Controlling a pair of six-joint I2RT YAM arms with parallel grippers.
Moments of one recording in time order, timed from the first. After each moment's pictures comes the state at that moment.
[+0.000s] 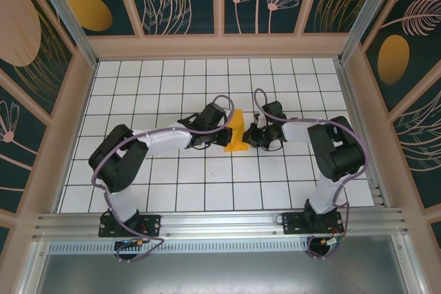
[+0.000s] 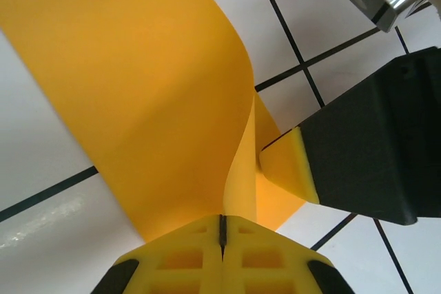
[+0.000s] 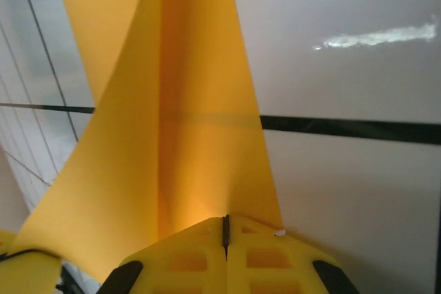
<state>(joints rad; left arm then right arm) -0.77 1.81 1.08 -0.15 0.16 -0.47 0.40 1.78 0.84 -0.13 -0.58 0.70</state>
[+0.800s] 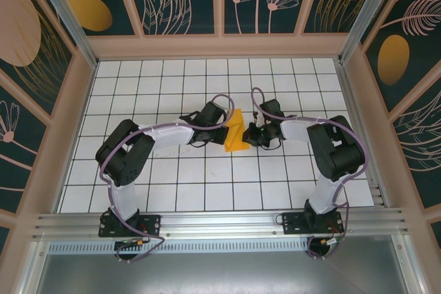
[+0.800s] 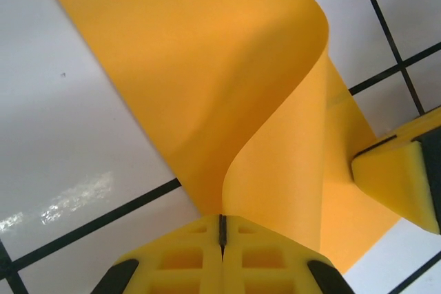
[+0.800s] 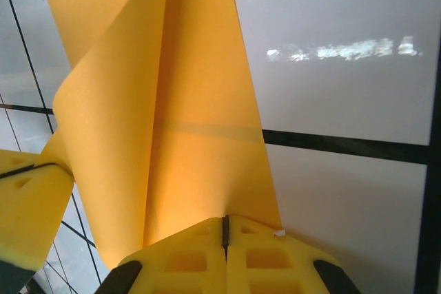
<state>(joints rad) -0.73 1.89 1.13 -0.20 0.09 -0.41 0.41 1.78 0.88 -0.20 -0.52 0.64</state>
